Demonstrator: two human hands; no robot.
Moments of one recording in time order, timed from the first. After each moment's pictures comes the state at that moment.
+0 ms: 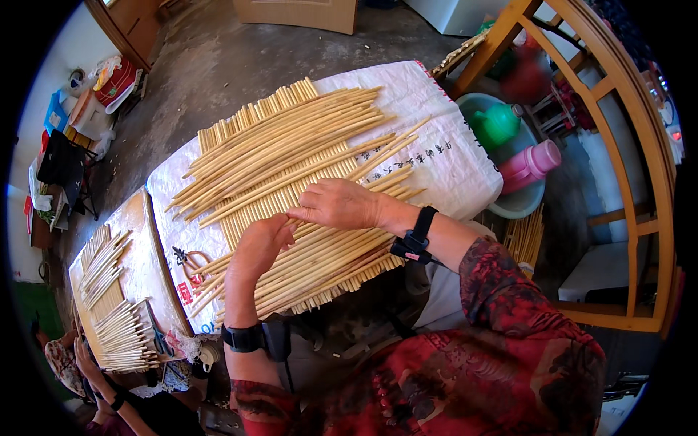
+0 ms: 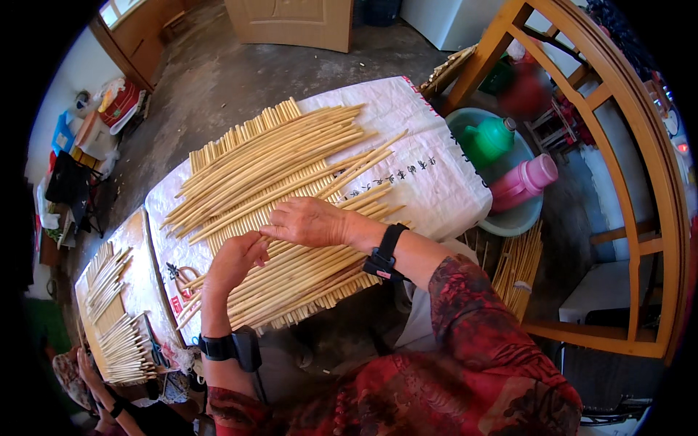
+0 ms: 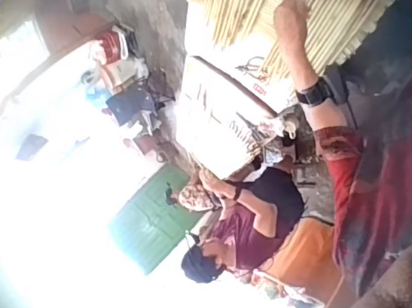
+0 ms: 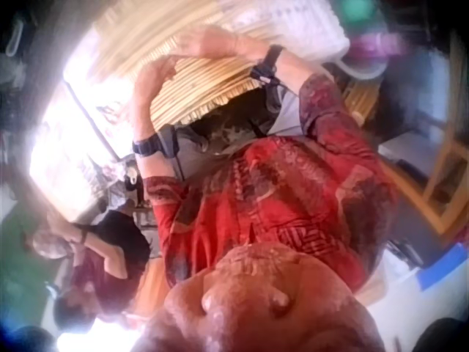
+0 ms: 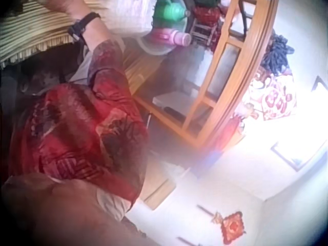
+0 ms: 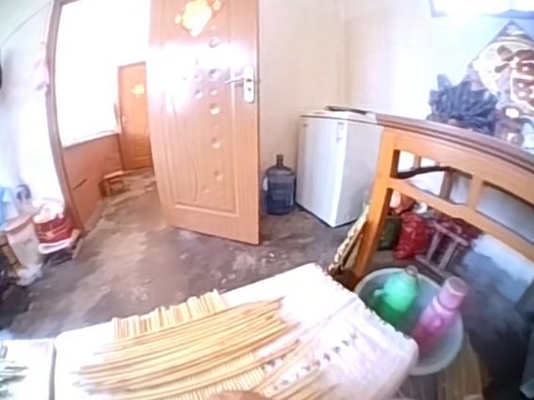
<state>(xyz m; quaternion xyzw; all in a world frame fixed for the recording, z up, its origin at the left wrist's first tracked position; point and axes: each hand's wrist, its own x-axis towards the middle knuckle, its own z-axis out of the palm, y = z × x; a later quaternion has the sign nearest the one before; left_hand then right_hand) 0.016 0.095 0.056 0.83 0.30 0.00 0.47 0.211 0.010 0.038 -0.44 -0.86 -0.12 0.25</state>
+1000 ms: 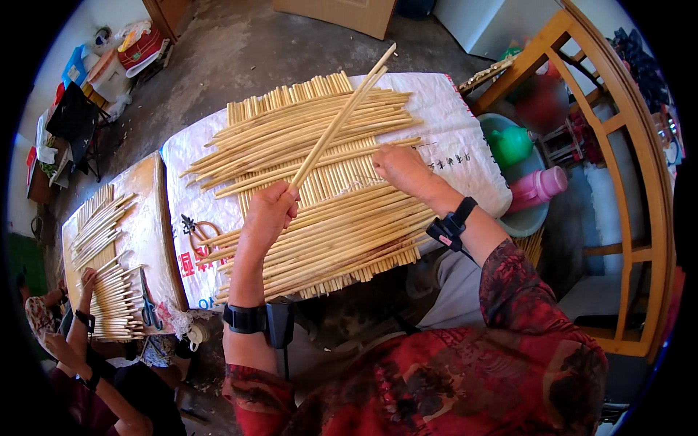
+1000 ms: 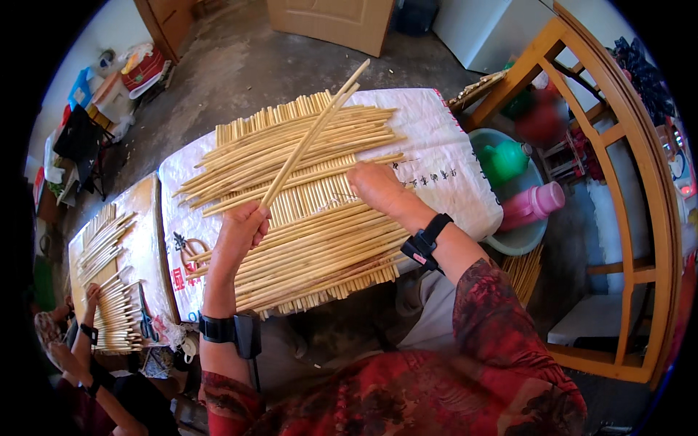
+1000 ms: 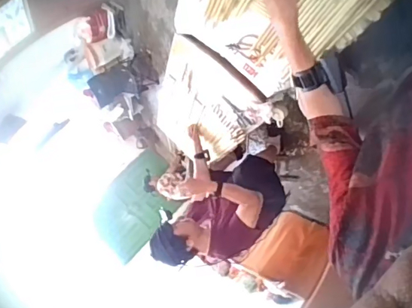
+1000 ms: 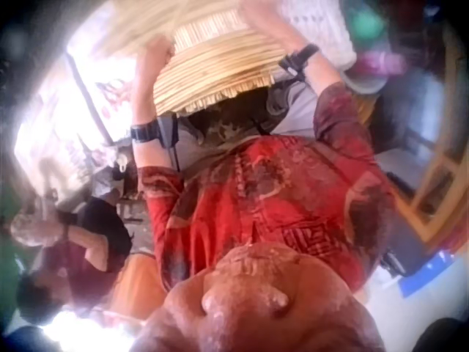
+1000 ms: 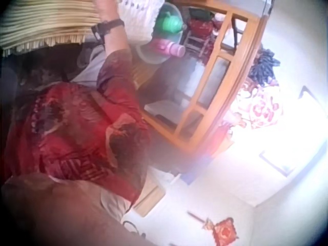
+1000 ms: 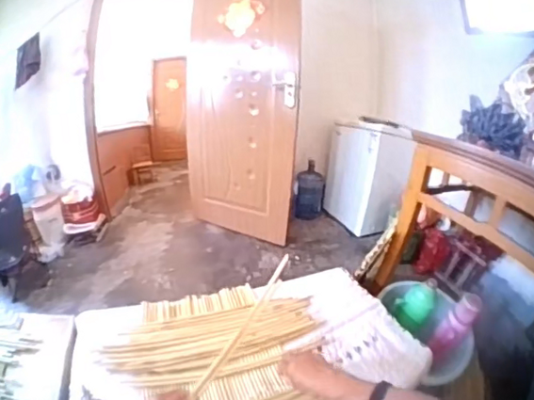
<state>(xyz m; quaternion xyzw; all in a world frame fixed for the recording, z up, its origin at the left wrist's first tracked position) 0.000 0.100 0.062 0.66 0.40 0.15 0.62 0.270 0.003 0.023 -0.71 -0.70 0.02 0.09</state>
